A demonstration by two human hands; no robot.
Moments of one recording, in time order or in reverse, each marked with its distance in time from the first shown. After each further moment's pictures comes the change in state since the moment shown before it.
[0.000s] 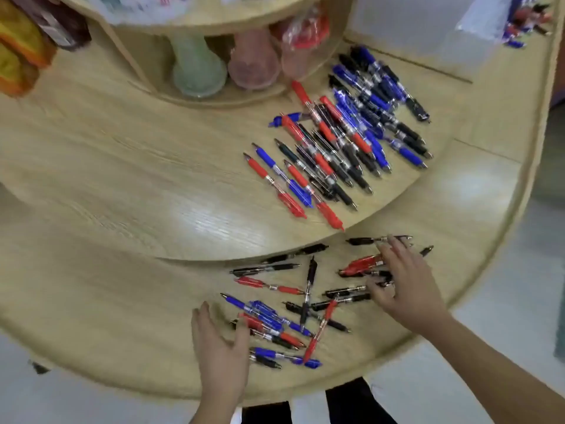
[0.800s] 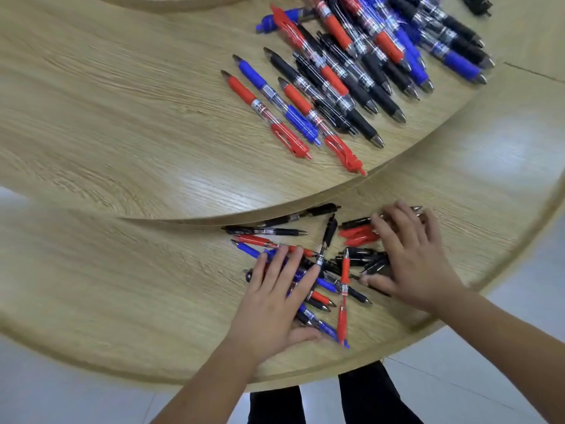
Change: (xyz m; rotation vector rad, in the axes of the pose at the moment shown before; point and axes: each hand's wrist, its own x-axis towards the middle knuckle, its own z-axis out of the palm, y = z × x) left_hand 0.036 -0.018 0.073 0.914 -0.352 1.154; right_hand 0.002 0.003 0.060 -0.194 -0.069 -0.243
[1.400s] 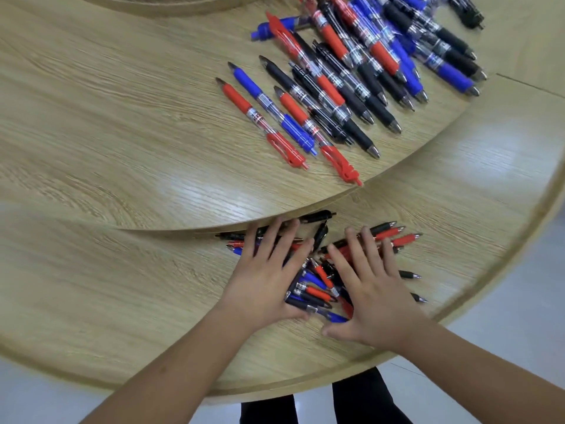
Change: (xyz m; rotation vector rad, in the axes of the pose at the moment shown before) left_hand 0.045 -0.026 -0.039 0.139 -0.098 0.000; right_hand -0.012 -0.063 0.001 0.019 -0.123 -0.061
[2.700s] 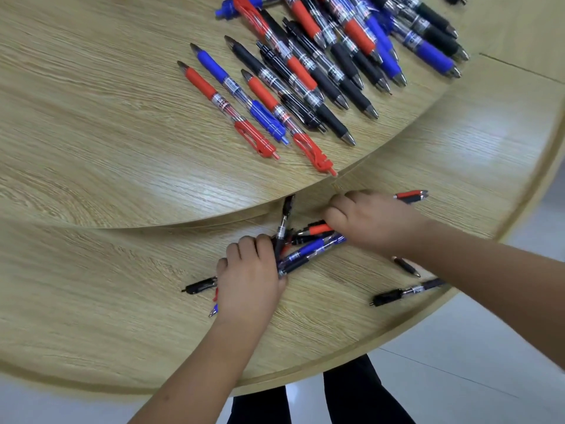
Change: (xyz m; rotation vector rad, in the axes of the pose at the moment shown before) left_hand 0.005 0.040 0.000 -0.048 0.092 -0.511; right_hand 0.072 0.076 -0.052 -0.257 0.296 -0.528
